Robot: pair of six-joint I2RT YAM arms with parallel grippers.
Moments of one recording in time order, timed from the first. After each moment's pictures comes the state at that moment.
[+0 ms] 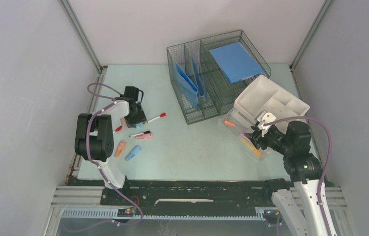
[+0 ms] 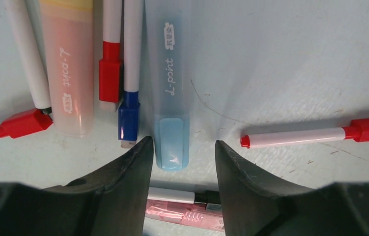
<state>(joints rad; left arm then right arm) -0.08 1.76 1.08 -0.52 -0.15 -0.47 0.10 0.53 0.73 -0.61 -0.60 -0.47</state>
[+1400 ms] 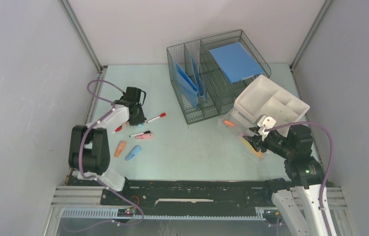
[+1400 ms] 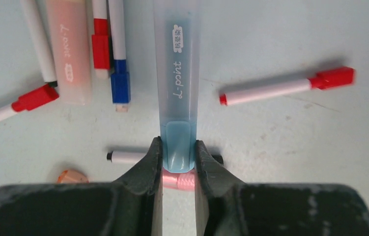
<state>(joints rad) -0.15 1.67 1.07 -0.56 -0.18 -0.42 0.12 0.48 0.73 -0.62 -0.63 -0.49</state>
